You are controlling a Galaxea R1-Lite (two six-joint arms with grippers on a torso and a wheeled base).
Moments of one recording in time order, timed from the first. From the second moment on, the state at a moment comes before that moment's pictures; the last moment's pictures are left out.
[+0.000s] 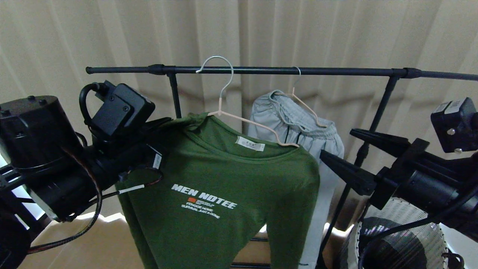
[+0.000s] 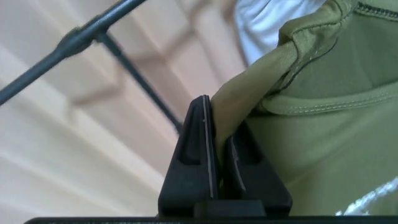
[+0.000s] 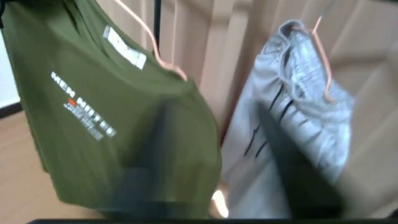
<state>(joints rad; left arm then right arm) -0.46 1.51 -0.64 -0.87 0.05 0.52 0.61 1.35 -0.49 -0.87 0.01 -0.09</state>
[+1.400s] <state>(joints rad) -0.59 1.54 -0.60 -0.94 -0.02 0.52 0.62 1.52 -0.87 -0.34 0.08 -0.37</state>
